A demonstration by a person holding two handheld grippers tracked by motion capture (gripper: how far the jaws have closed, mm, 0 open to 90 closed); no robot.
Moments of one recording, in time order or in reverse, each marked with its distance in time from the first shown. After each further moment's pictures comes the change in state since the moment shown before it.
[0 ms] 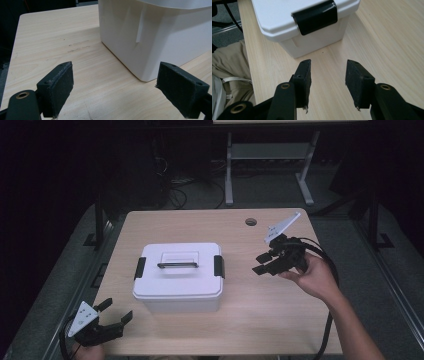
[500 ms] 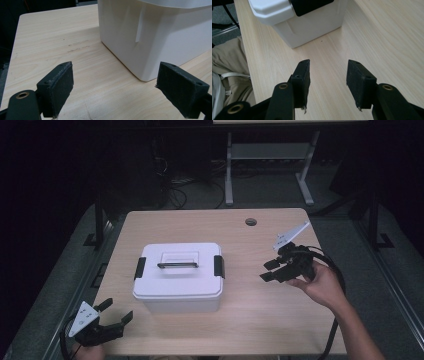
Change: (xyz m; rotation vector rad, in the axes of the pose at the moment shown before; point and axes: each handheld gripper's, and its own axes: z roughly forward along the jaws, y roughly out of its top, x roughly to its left) left arm 0.000 0.000 0.000 0.004 0.002 0.005; right arm -0.003 -0.030 0.003 0.001 0.001 0.051
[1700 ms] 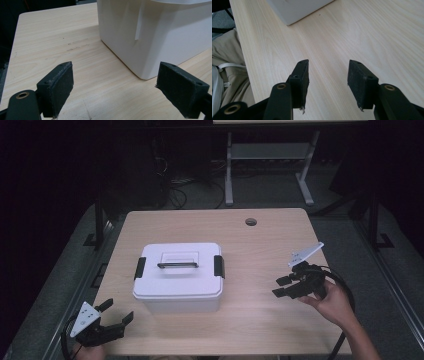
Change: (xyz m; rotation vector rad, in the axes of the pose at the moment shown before) left arm -0.002 -0.001 0.001 0.010 0.001 0.005; right arm -0.007 -0.068 0.015 -0.012 0.026 0.102
